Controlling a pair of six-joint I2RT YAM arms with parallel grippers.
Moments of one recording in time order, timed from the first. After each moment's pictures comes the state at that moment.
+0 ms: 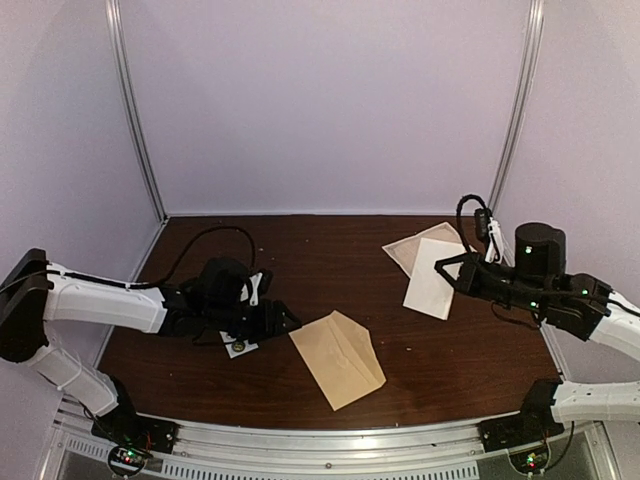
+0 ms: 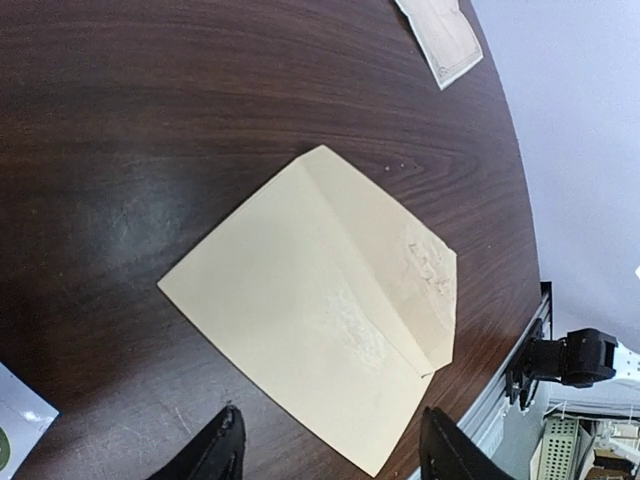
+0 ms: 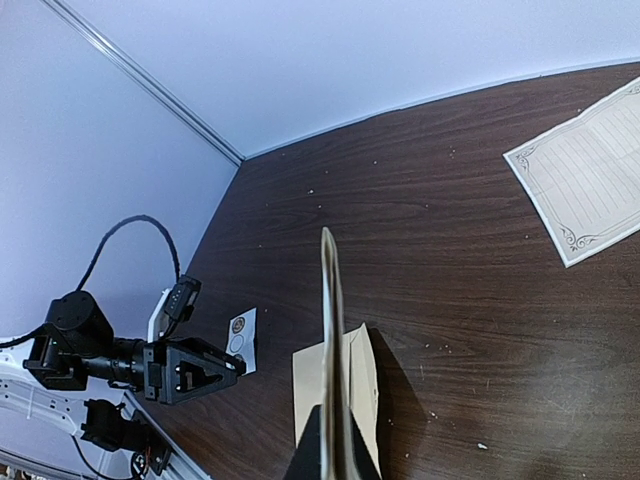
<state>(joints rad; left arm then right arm) -0.87 1.45 0.71 0.07 0.21 -0.88 0.75 0.78 0.73 -0.29 0.06 0.72</state>
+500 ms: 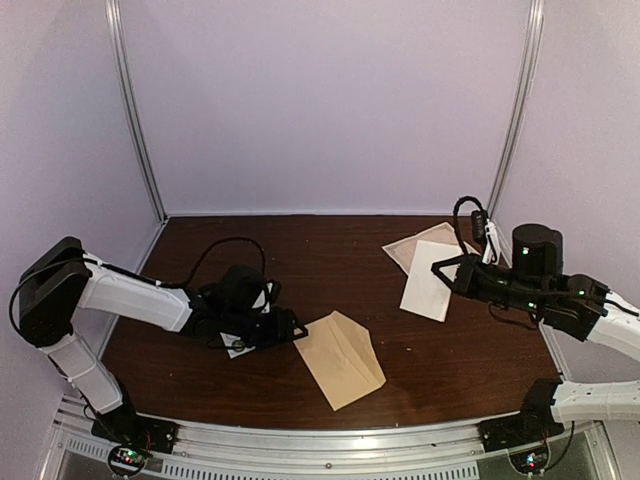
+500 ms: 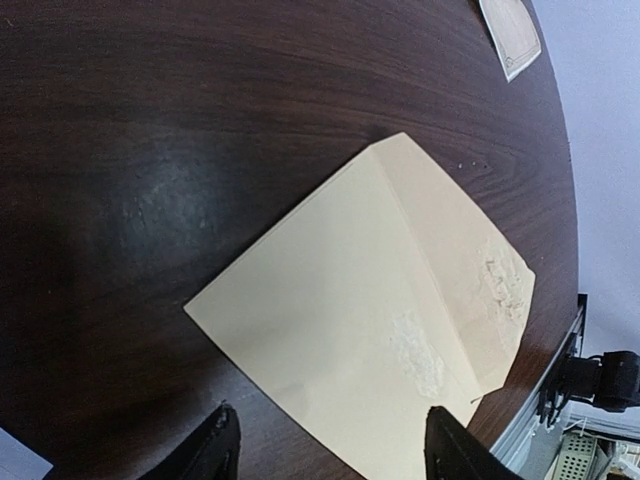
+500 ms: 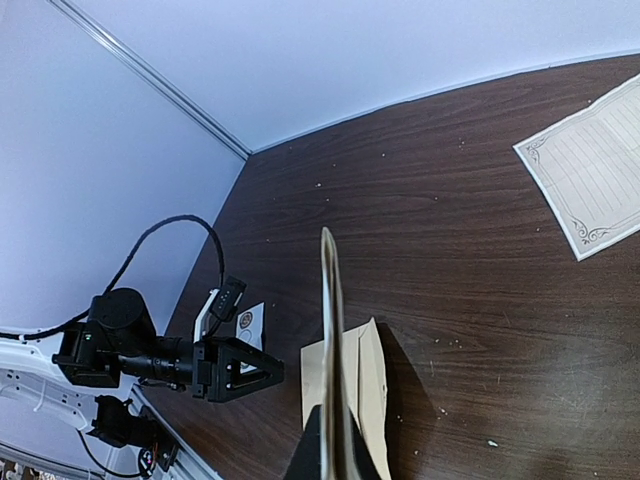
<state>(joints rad) -0.87 1.63 0.75 0.10 0.20 -0.91 0.75 0.79 0.72 -0.27 0.04 0.73</state>
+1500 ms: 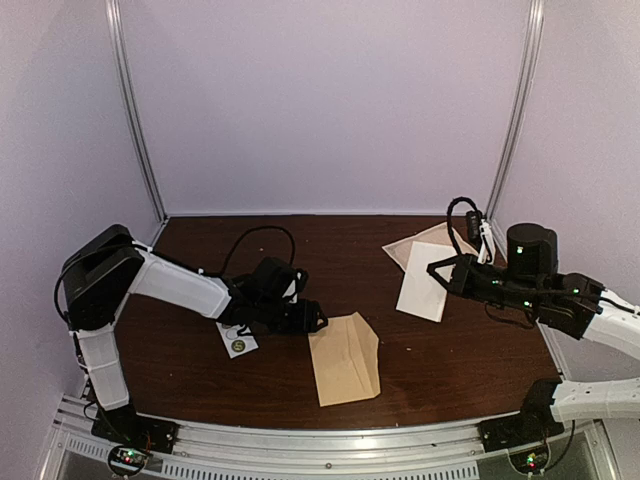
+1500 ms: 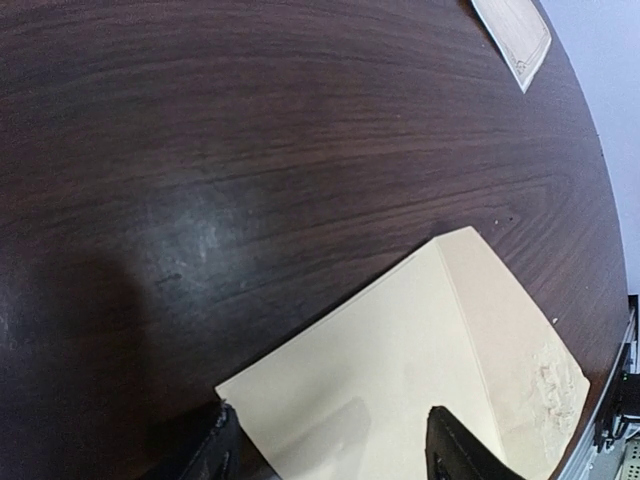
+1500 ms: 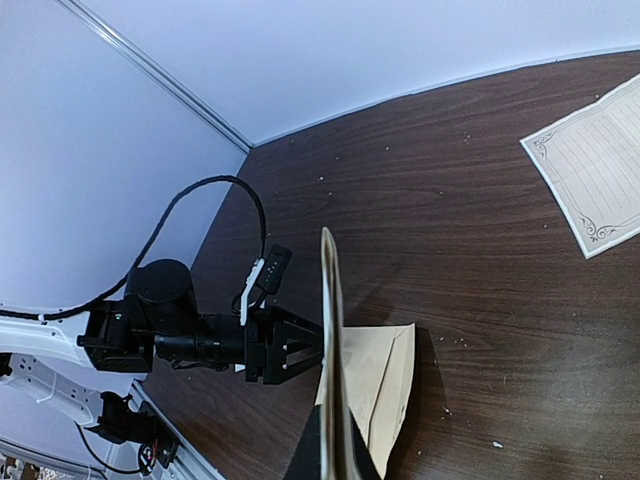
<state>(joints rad) -0.87 1.89 0.98 0.11 0.13 -0.73 0.75 0.82 0.72 -0.25 0.02 0.73</state>
